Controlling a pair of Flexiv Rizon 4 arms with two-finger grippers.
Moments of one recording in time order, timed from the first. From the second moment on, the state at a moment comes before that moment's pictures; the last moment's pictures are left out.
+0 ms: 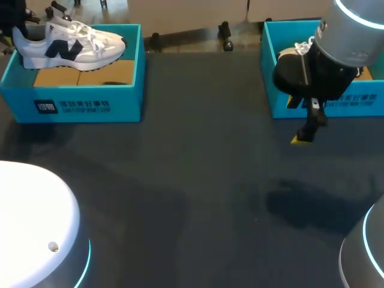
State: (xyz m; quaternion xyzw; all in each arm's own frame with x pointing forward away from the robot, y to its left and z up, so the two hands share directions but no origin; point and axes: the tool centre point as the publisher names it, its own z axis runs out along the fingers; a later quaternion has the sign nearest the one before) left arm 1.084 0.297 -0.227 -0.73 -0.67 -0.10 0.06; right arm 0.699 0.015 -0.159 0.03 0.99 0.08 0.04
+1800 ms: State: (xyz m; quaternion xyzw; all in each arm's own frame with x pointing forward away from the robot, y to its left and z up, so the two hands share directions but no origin) left arm 1.056 0.302 -0.347 -0.73 -0.67 -0.10 0.07; right arm 0.699 0.015 -0.159 0.03 0.99 0.08 0.04
